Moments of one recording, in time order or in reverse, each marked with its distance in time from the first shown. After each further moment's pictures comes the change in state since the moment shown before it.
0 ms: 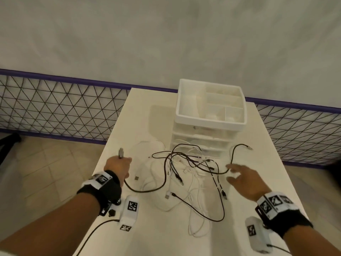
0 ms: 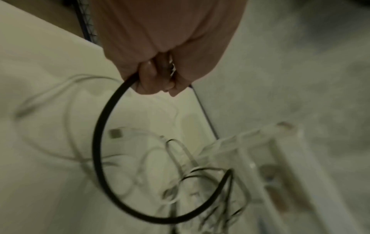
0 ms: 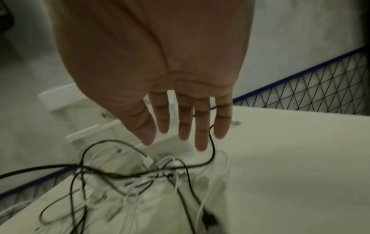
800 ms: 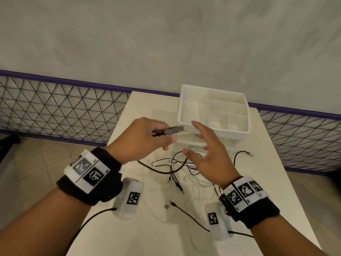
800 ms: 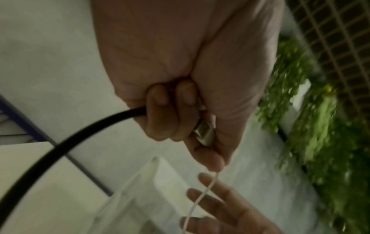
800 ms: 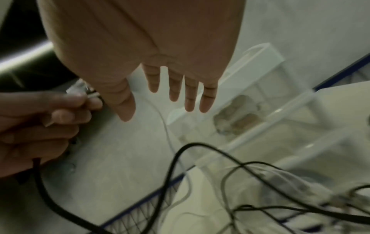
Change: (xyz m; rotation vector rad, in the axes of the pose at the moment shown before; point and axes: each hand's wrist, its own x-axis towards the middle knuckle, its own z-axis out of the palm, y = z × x) left_hand -0.115 0.133 -0.007 0.407 -0.544 0.900; right_hand -0.001 -0.150 -0.020 0.468 0.212 -0.496
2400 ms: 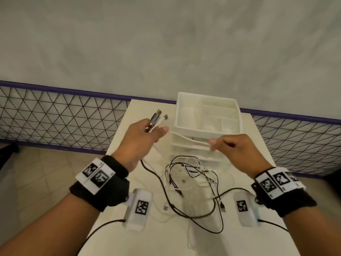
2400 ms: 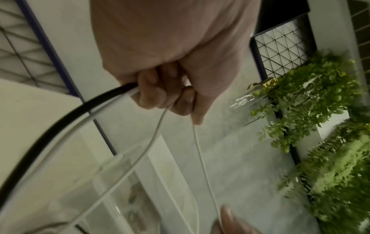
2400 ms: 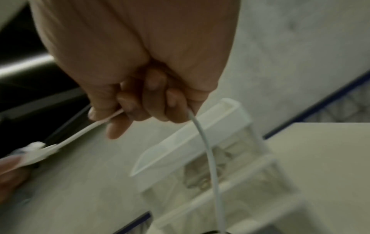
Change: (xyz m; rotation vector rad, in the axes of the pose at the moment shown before) left_hand -0.005 -0.002 0.014 -0.351 0.306 -0.209; right_hand -0.009 -0.004 -0.077 0.027 -0.021 0.084
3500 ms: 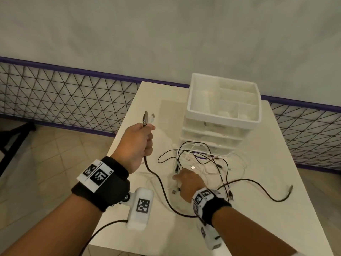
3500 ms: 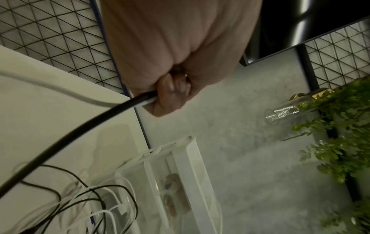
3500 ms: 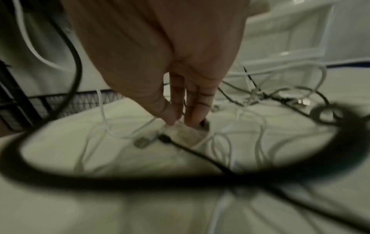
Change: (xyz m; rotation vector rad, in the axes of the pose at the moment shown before) left_hand -0.011 -0.053 -0.014 -0.416 0.099 -0.284; right_hand -0.023 0.097 0.191 -0.673 -0.639 0.174
